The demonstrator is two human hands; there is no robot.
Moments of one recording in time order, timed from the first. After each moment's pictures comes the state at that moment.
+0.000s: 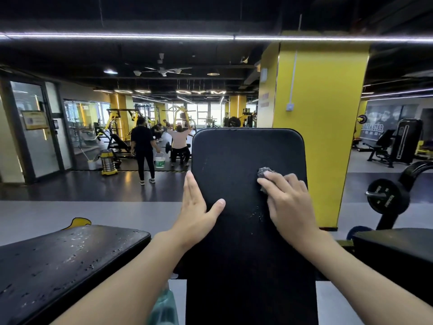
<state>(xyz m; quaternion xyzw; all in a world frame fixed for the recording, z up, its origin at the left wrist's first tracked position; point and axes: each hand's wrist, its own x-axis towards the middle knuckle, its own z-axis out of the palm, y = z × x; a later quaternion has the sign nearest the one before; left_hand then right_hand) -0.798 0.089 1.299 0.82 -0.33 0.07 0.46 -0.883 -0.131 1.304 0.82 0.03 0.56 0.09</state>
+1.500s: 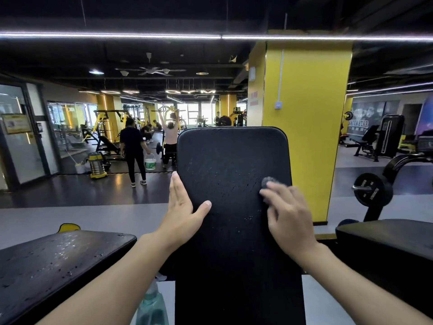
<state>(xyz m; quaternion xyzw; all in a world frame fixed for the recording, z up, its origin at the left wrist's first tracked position) -0.799 0.087 1.299 0.83 -0.32 0.08 0.44 -0.907 -0.145 1.272 0.83 0.01 0.56 -0.01</state>
